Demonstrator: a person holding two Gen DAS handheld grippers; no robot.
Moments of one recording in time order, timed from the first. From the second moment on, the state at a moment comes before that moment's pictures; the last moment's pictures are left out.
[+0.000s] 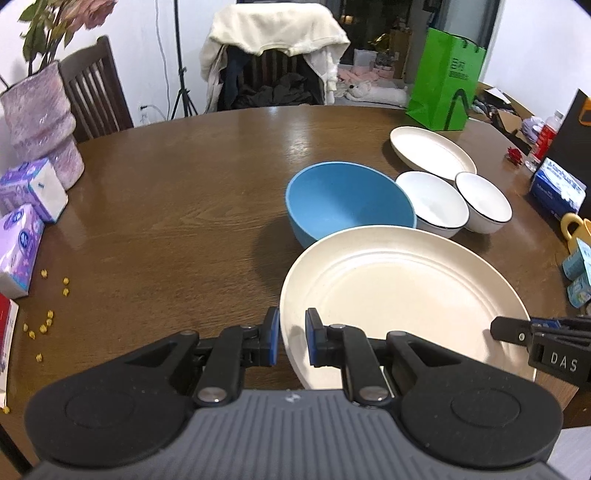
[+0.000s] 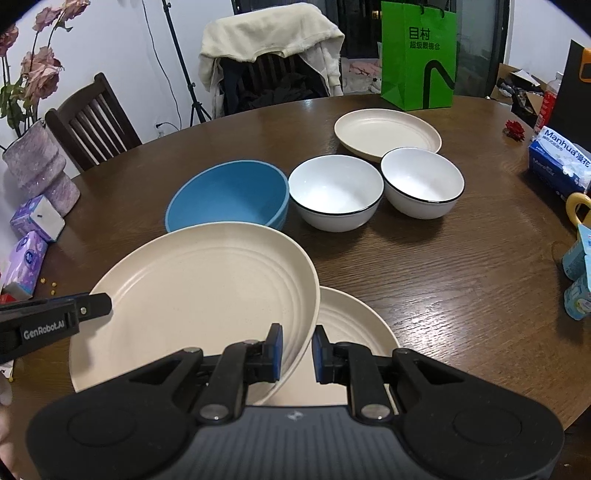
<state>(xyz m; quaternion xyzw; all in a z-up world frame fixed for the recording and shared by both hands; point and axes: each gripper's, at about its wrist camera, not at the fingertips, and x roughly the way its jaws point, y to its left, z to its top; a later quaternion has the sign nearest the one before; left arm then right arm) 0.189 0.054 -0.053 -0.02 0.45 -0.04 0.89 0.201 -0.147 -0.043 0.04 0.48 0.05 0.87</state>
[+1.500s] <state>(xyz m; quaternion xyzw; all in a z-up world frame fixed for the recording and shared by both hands) 0.186 -0.010 -0.113 0.04 0.51 -0.12 0.85 0.169 -0.202 -0.088 0.02 0.51 -0.01 0.86</state>
